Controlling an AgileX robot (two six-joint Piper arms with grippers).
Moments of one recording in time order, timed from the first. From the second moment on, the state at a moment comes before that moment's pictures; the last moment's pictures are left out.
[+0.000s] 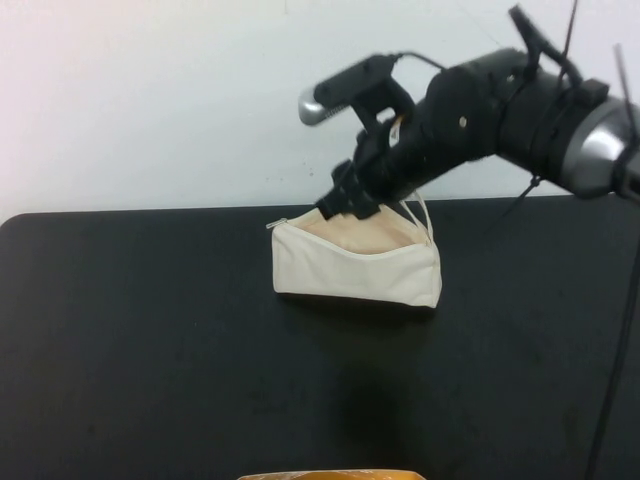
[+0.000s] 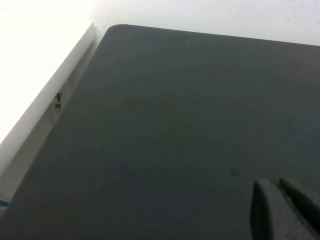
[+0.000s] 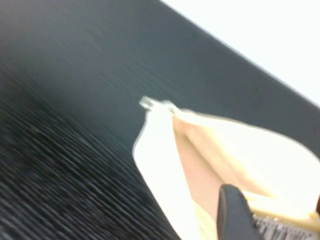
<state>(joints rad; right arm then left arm) 0.57 2.07 -1.88 0.05 0.71 -0.16 0.10 -0.01 0.02 -0.09 0.37 -0.05</state>
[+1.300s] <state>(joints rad) 0.60 0.98 -1.04 0.07 0.83 -0.18 0.10 -0.01 0.02 -0.09 0.37 -0.05</state>
